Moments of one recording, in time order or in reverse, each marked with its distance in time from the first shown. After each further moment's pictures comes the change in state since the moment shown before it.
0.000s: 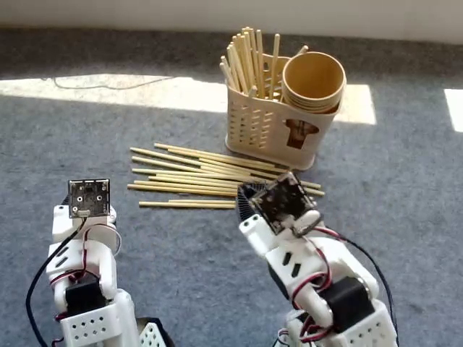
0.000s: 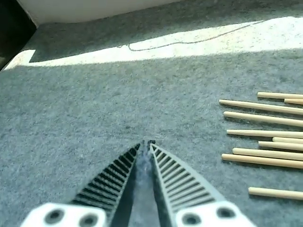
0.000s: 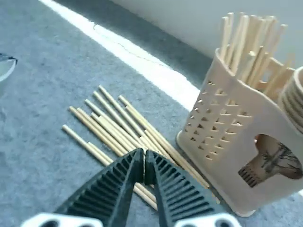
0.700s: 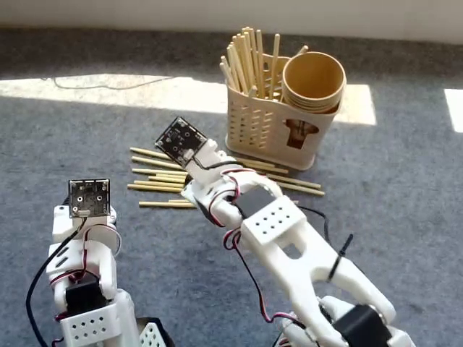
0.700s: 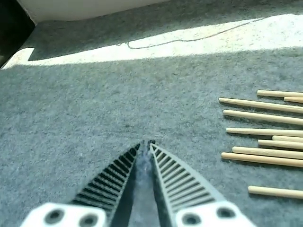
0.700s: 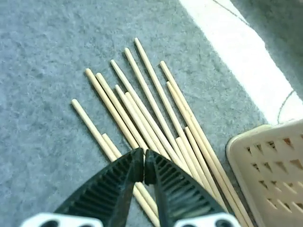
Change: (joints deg) left arm 0.0 0.0 0.0 0.5 0.0; right arm -6.7 57.1 -18.6 -21.4 4.7
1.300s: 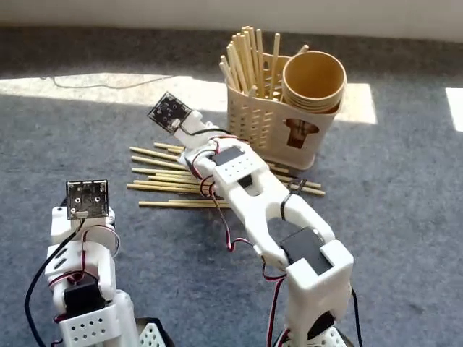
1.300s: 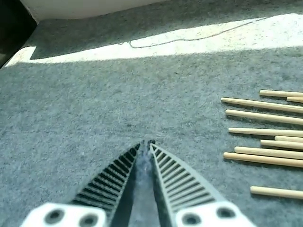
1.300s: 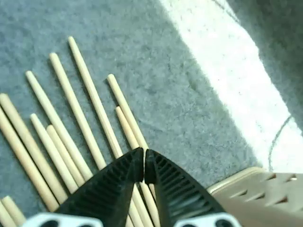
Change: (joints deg) left arm -0.4 0.0 0.0 0.0 0.0; right arm 5.6 36.7 -25.8 -10.7 6.9
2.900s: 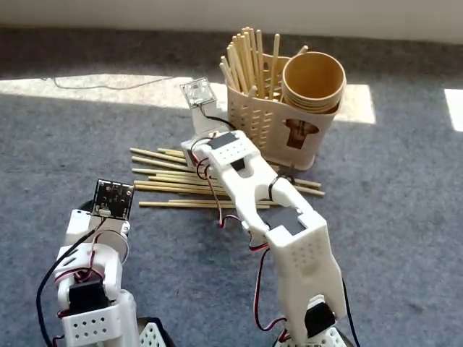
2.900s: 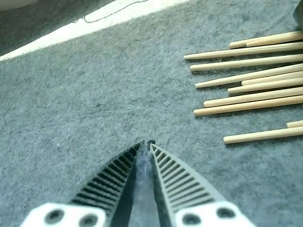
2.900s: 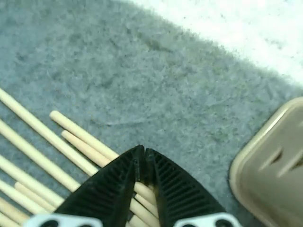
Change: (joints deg) left arm 4.3 0.0 0.2 9.9 -8.1; right arm 2.5 18.9 -18.9 14.5 -29.4
